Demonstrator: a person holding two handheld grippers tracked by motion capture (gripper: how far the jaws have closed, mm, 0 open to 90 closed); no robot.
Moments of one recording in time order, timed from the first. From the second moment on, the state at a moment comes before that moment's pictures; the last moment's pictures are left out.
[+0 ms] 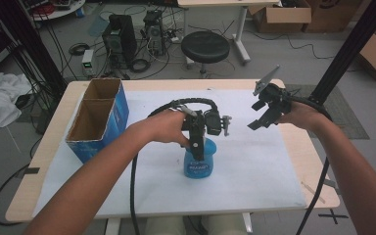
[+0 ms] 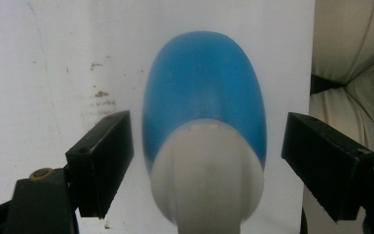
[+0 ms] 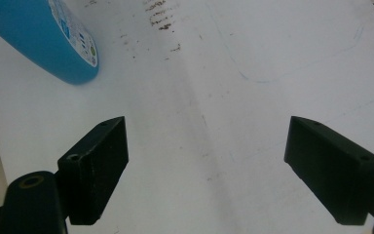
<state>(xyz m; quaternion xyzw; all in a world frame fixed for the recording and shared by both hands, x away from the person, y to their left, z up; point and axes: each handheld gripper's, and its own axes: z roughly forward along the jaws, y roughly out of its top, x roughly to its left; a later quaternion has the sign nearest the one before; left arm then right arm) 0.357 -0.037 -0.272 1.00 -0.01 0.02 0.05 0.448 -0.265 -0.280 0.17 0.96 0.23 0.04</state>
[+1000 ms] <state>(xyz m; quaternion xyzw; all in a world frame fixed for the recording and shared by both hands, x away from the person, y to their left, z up) 0.361 -0.040 -0.284 1.00 -0.01 0.01 0.05 0.449 -0.264 -0.281 0.17 0.96 0.23 0.04</state>
